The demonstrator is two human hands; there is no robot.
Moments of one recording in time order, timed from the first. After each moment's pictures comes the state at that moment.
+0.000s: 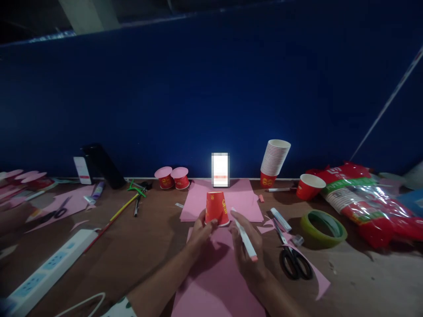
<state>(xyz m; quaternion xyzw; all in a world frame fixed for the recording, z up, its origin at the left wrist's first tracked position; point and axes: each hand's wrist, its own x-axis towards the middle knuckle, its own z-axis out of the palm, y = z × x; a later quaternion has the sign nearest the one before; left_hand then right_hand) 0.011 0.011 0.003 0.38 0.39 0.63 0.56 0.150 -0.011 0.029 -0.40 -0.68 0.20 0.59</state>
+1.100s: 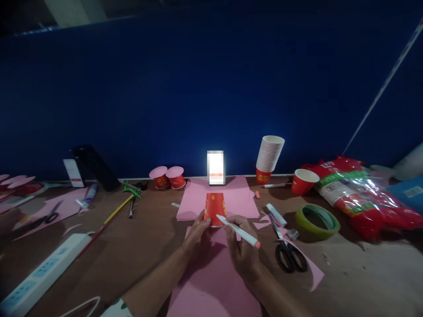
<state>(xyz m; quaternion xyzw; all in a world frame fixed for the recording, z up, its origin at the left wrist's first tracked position) 0.015 0.007 0.006 0.30 0.27 0.61 0.68 0.151 -0.013 0.021 -0.42 -0.68 0.20 0.57</state>
